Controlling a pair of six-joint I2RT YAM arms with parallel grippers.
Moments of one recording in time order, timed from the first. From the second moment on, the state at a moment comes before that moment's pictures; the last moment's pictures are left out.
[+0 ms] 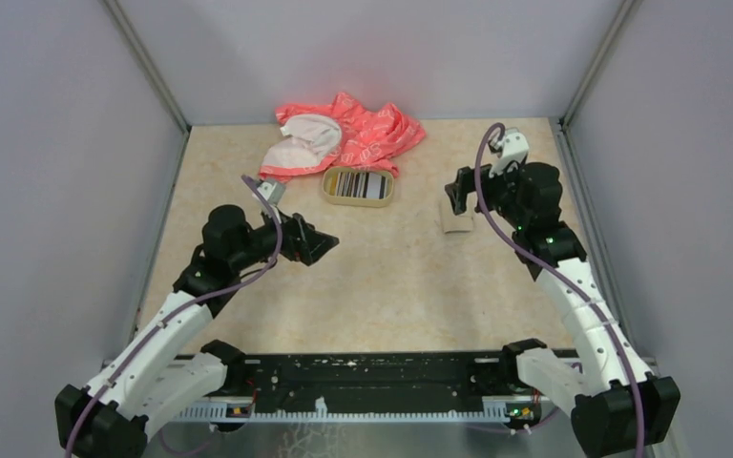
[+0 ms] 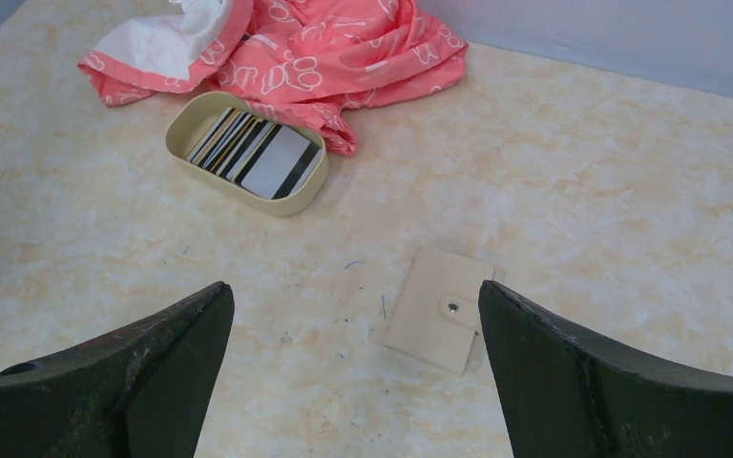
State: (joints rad) left arm -0.45 0.85 0.67 -0.04 0.41 -0.38; right arm 0.21 0.96 0.92 -0.21 -0.21 0.02
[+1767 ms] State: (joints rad) left arm -0.73 1.21 0.32 0.80 0.32 -0.72; right arm -0.04 1.90 1.24 -0.46 -0.46 -0.14
